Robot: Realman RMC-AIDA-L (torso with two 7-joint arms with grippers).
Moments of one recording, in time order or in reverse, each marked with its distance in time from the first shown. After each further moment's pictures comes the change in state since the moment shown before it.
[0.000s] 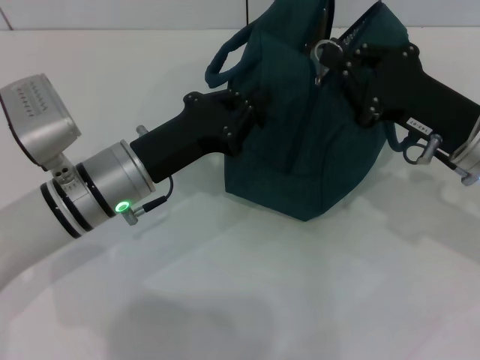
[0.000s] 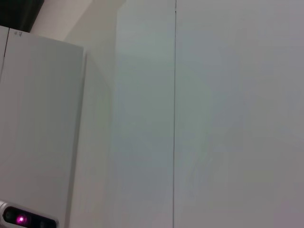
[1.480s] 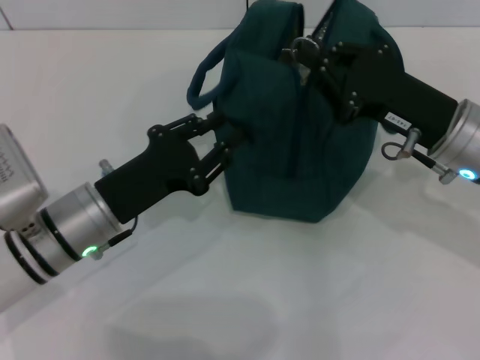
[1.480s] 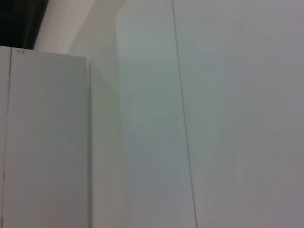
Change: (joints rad) left arm 0.139 0.010 -0.010 0.025 0.033 0.050 0.187; right arm 0.062 0.000 -0.136 0.038 0.134 0.006 0.071
